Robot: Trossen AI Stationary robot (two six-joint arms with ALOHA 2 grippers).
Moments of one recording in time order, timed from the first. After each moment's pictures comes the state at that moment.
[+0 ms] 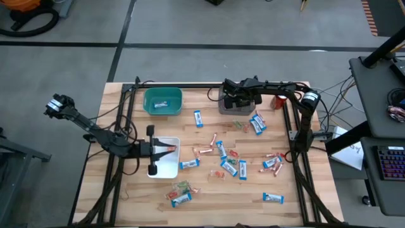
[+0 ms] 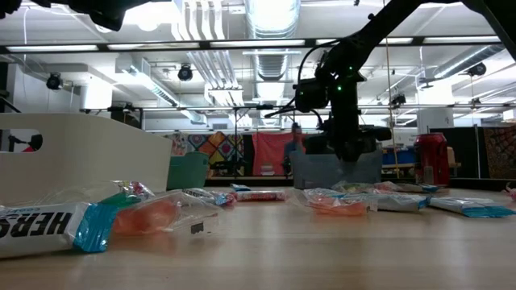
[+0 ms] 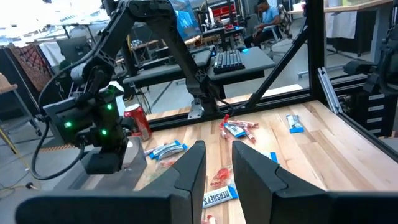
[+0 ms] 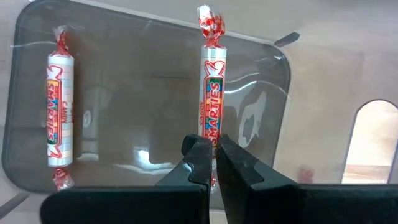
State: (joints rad) left arm -0.55 0.90 0.44 0.43 -0.64 0.18; right arm -0.58 1.90 1.30 -0.86 0.25 0.86
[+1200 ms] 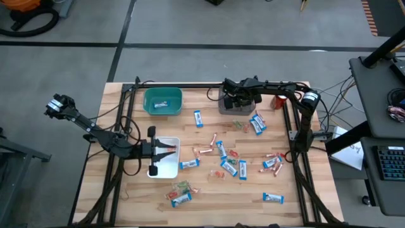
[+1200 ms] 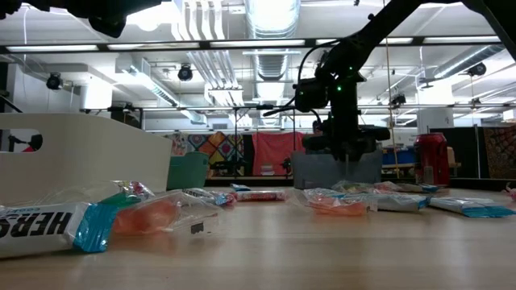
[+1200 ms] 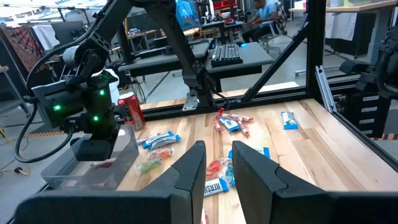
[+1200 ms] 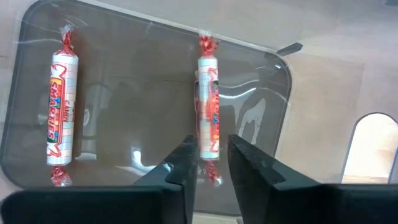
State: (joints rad) left arm -0.56 0.92 0.44 0.41 -0.64 0.10; right arm -0.58 1.90 1.30 -0.85 0.26 0.81
